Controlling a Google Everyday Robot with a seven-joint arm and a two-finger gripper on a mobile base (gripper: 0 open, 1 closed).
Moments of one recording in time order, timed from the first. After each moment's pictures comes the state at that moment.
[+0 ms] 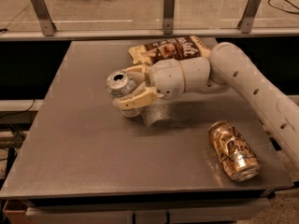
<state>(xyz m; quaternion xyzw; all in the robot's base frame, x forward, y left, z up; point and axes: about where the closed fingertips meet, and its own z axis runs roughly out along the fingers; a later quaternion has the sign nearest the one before) 0.507 0.064 0.910 -0.60 0.43 0.46 0.50</state>
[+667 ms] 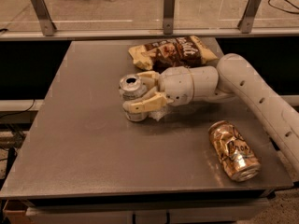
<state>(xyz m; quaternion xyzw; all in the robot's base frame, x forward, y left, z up) 0.508 0.041 0.892 -0.57 0.43 0.49 0.49</state>
